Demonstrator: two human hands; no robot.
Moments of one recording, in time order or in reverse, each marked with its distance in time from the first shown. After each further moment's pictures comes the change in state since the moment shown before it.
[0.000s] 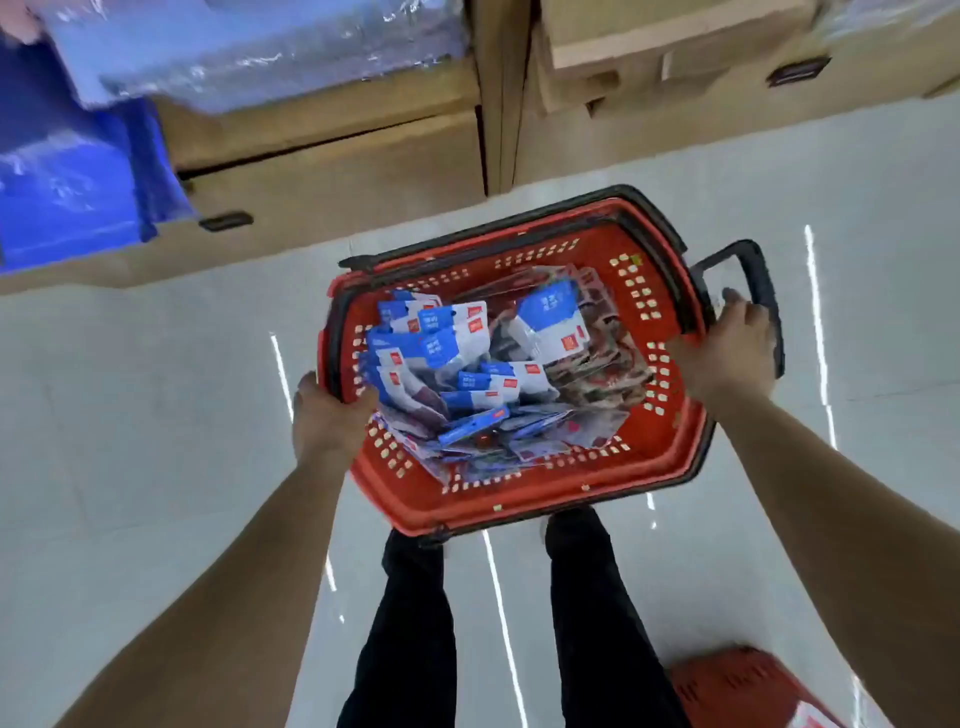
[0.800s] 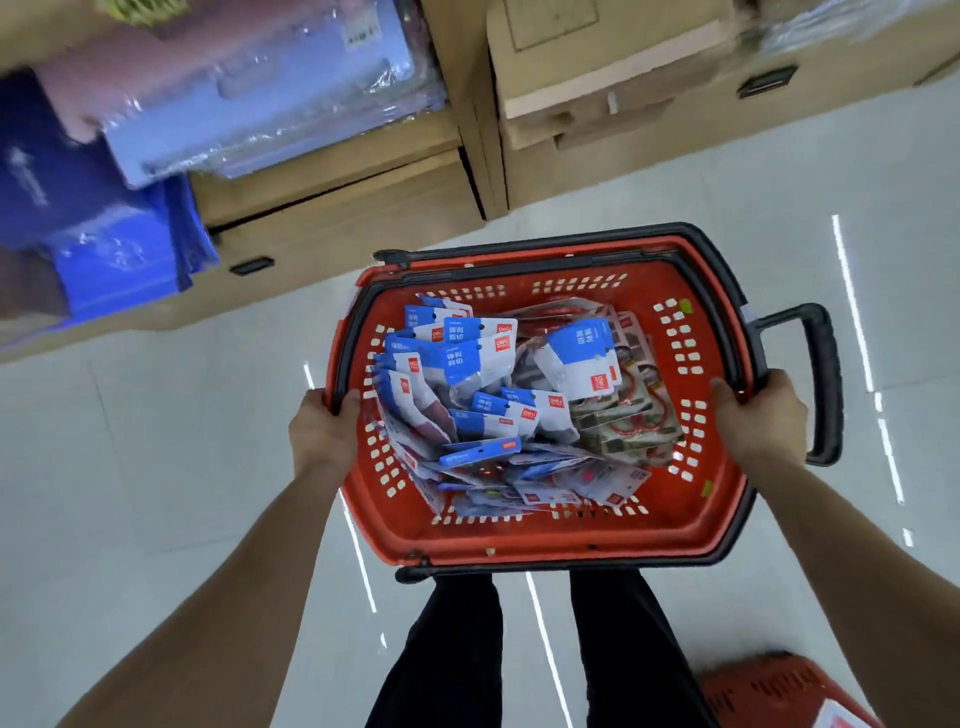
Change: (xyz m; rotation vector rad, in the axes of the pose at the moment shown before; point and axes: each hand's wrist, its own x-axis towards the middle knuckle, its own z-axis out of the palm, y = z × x) left_hand -0.030 0.031 -0.028 0.042 0.061 0.046; right_hand -0.044 0.055 -0.023 0.319 -0.008 0.258
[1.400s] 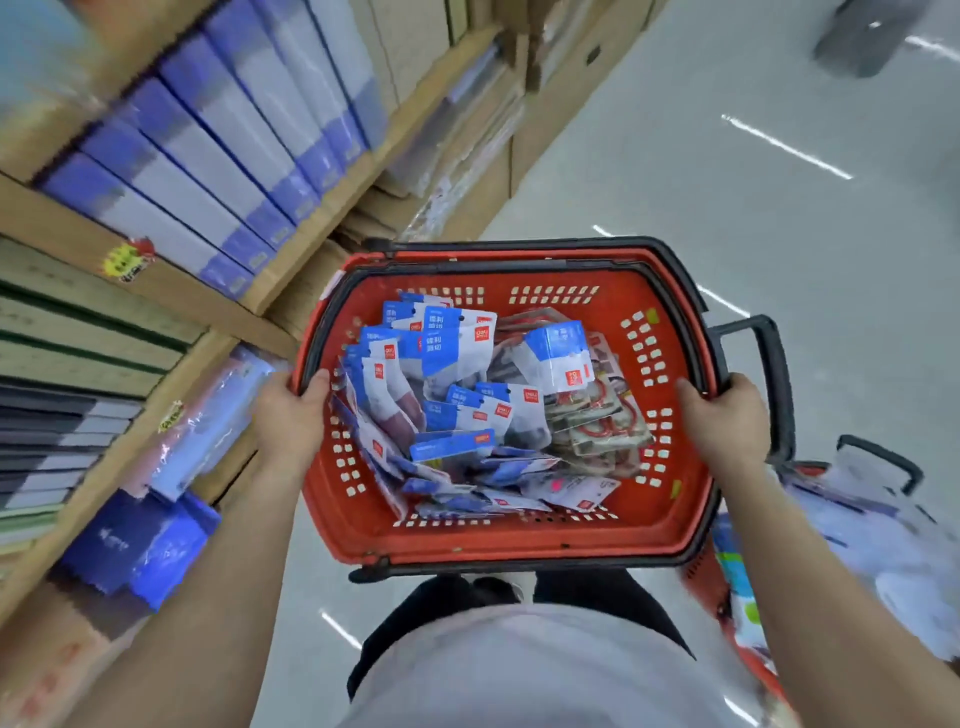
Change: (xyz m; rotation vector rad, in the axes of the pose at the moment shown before) left_hand -0.295 0.248 -0.190 0.065 -0.121 0.813; right_hand -0.307 0.113 -0.305 0.561 0.470 0.387
